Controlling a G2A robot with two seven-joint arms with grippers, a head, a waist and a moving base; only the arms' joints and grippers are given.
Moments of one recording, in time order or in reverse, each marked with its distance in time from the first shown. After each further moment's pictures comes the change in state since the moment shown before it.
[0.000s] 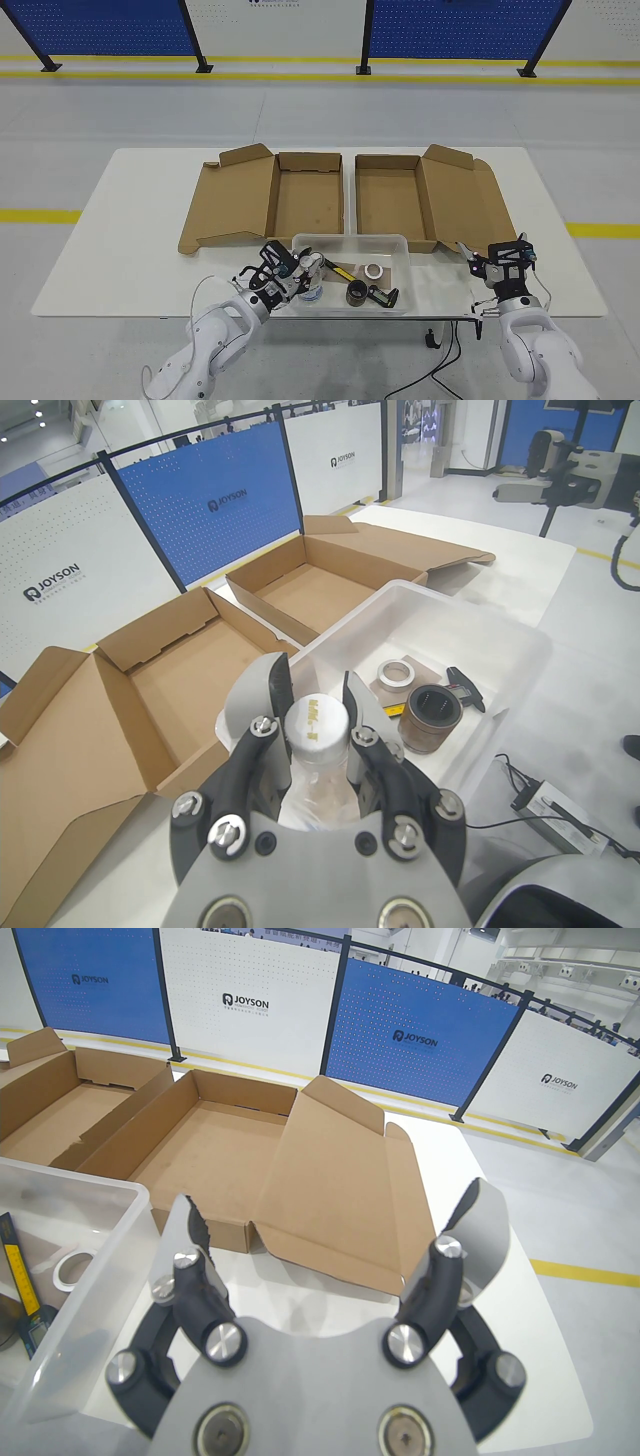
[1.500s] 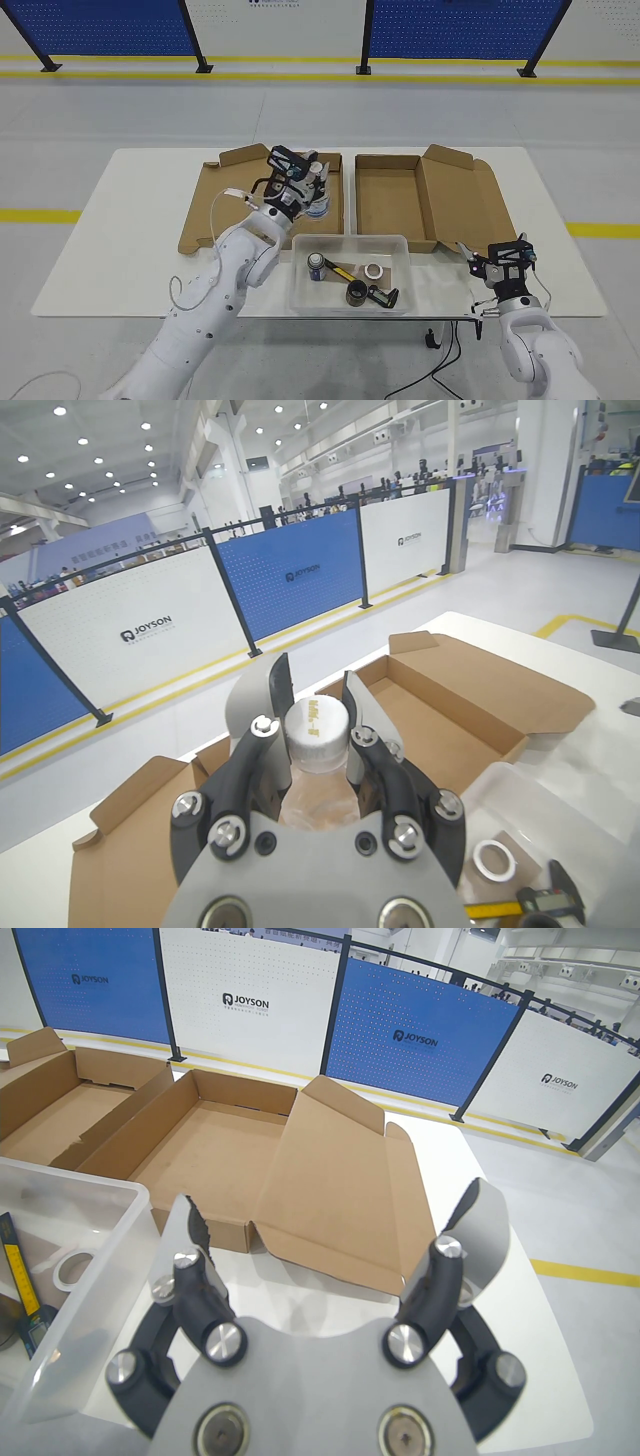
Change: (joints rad) left arm -0.543 -0.101 0.196 0.274 -0.109 0.310 -0.034; right arm 0.000 0.000 0.000 0.000 0.000 0.000 0.000
